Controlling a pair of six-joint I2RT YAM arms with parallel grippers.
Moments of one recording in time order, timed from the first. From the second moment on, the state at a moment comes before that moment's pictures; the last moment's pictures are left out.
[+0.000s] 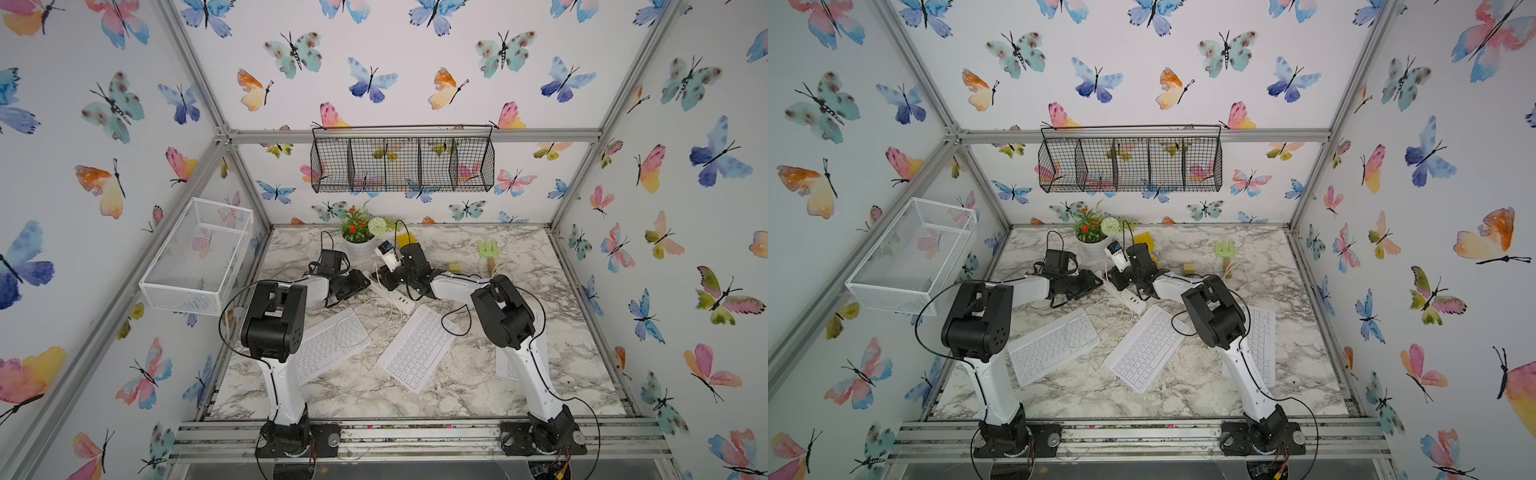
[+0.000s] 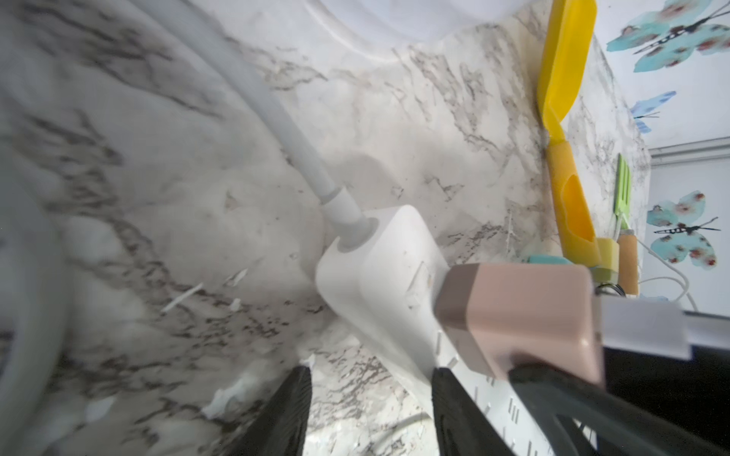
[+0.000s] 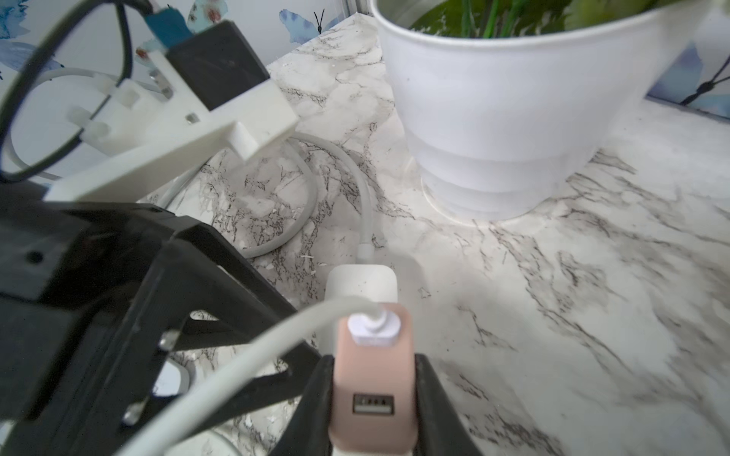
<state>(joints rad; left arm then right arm) -0.19 1.96 1.14 -0.08 0.42 -0.58 0.71 2.37 1.68 0.18 -0.35 0.03</state>
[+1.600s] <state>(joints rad) -0.22 1.98 1.12 -0.02 0.42 -0.55 0.76 2.29 1.48 0.39 -0.21 -0.13</state>
